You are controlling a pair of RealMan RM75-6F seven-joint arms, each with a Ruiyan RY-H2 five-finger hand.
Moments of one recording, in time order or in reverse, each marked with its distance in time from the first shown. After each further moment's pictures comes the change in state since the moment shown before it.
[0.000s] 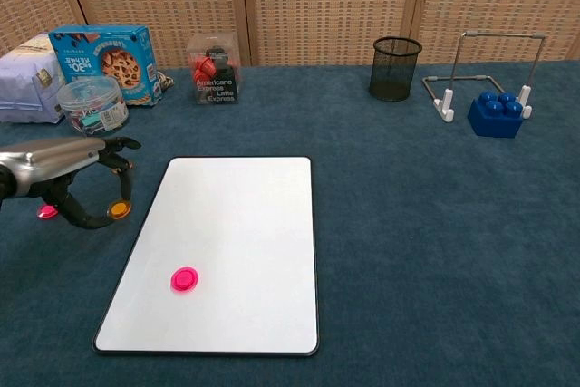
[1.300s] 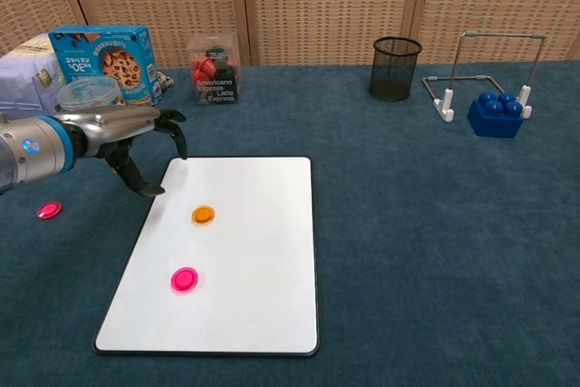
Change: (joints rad) left arm -0.177 -0.061 -0.058 0.049 -0.218 -0.043 0.128; right arm 0.006 0.010 0.002 -0.008 0.025 -0.026 0.007
